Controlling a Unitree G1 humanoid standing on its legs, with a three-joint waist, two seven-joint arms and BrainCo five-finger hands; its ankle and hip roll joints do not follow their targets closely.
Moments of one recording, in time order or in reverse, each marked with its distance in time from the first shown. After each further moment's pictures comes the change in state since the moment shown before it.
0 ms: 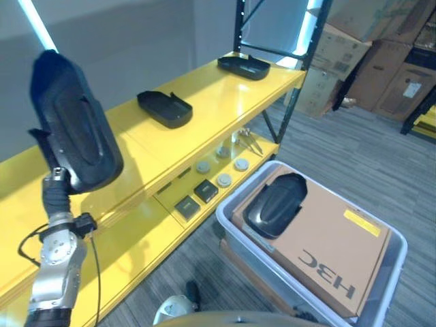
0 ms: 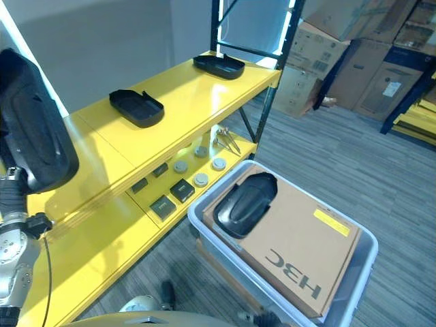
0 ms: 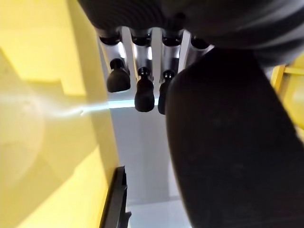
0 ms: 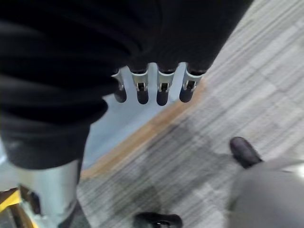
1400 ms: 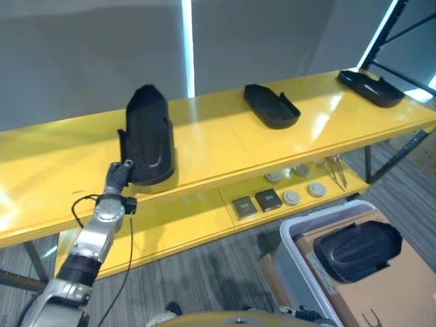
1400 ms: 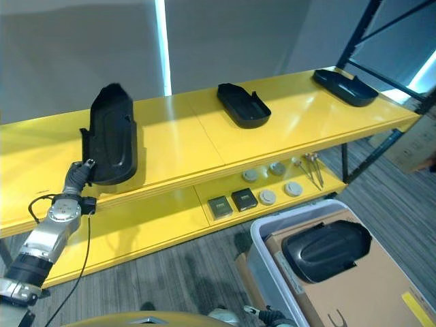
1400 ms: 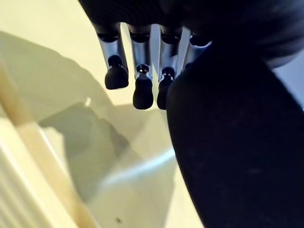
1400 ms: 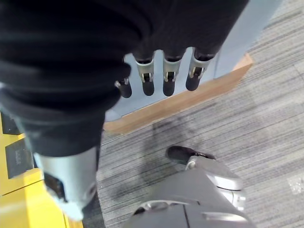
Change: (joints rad) left arm -0.388 0.022 -0.379 0.368 0.223 0.383 0.009; right arm 0.040 -0.028 -0.056 0.053 0.078 0.053 0.008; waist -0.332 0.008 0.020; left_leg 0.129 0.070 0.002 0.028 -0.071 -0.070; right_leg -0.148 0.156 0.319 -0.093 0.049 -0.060
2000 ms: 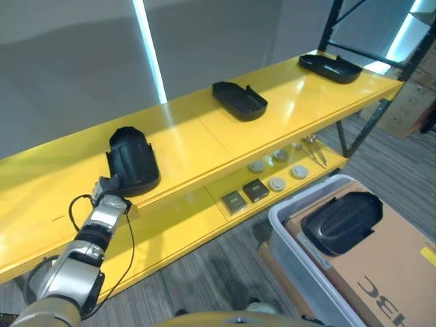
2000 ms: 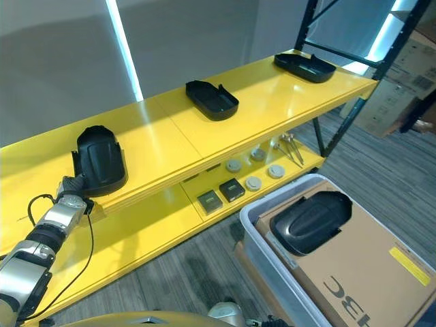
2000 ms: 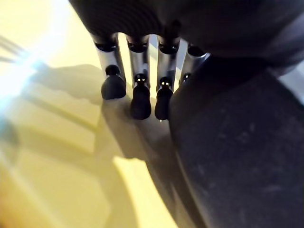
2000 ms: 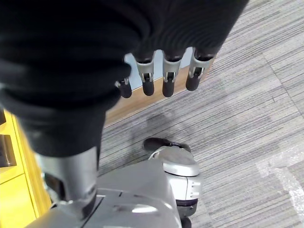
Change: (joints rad) left arm -0.268 -0.068 -0.109 0.513 0.102 0.143 0.117; right arm 0.026 -0.042 0.074 0.003 -0.058 0.006 0.025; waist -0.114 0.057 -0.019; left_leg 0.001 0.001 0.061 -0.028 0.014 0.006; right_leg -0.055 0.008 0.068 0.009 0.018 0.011
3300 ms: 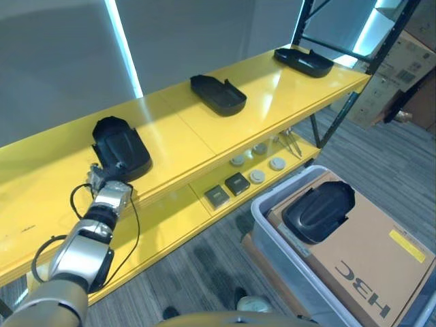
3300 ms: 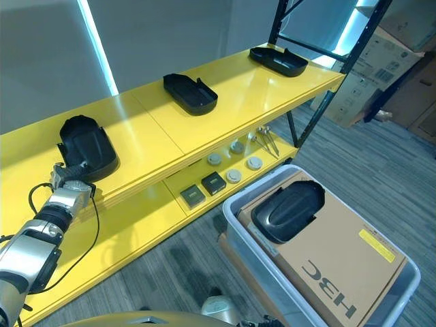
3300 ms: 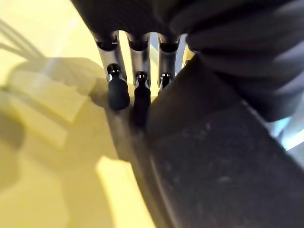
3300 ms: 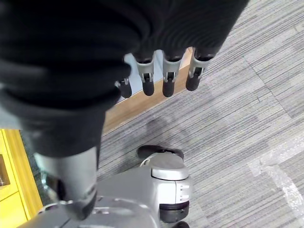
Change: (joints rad) left arm -0.163 -0.029 0.003 0.166 -0.190 -0.081 0.222; right arm 0.010 0.026 0.003 0.039 -0.012 -0.077 0.011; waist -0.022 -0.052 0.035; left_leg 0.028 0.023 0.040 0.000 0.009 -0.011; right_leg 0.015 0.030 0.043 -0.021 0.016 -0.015
